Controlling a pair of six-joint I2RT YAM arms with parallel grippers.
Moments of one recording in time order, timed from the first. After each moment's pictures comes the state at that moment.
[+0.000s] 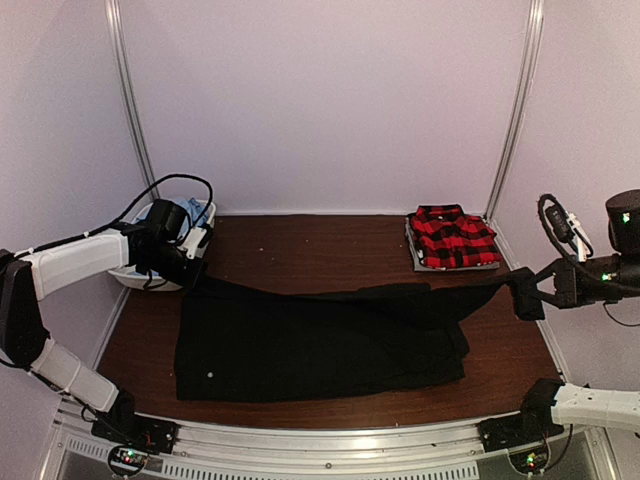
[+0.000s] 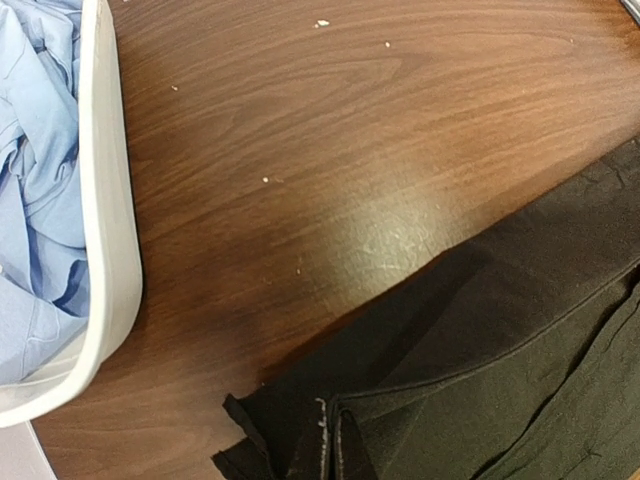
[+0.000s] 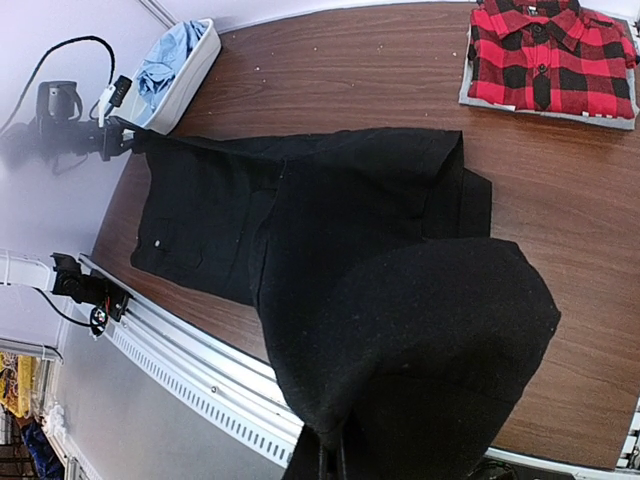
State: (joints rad) left arm -0.32 1.43 1.01 -0.57 0.06 0.04; right arm 0.68 0.72 1.38 -1.38 -0.04 0.53
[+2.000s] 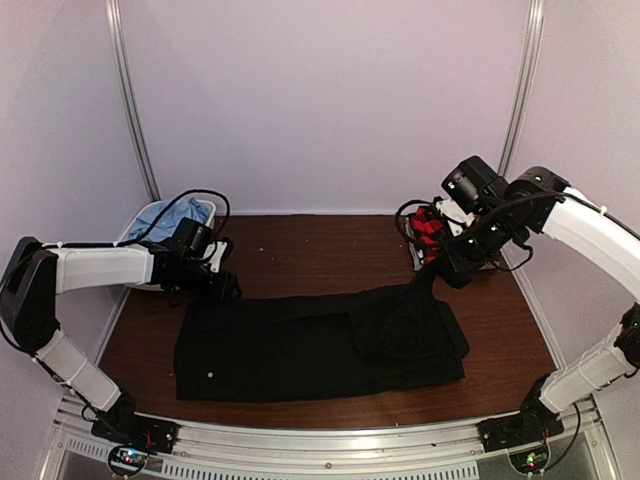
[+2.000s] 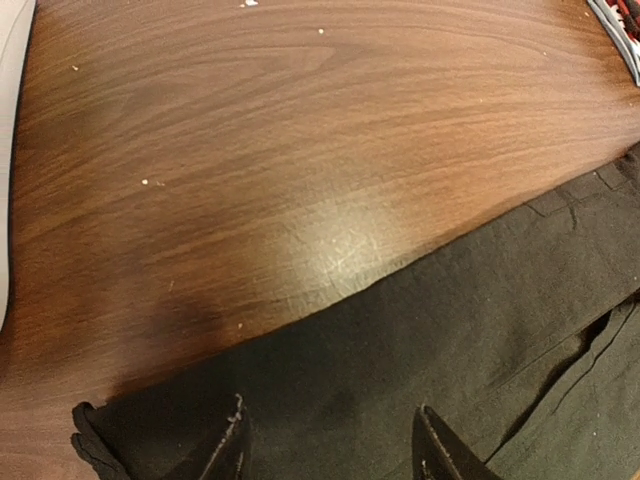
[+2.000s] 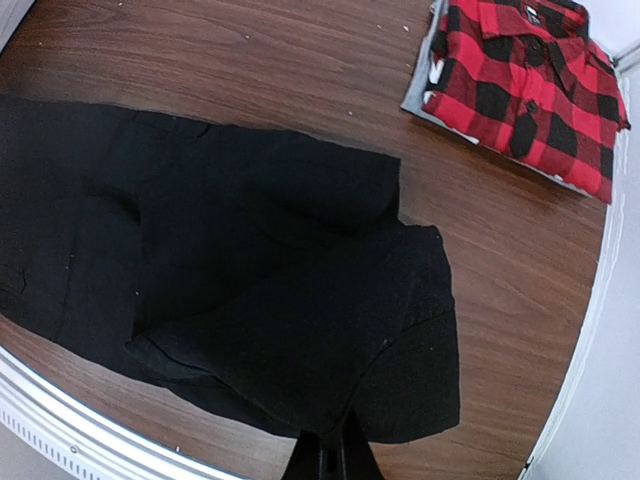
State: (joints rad) left arm -0.46 1.53 0.90 -0.33 0.09 -0.22; right arm 0.69 1.34 1.46 -1.23 0.21 0.32
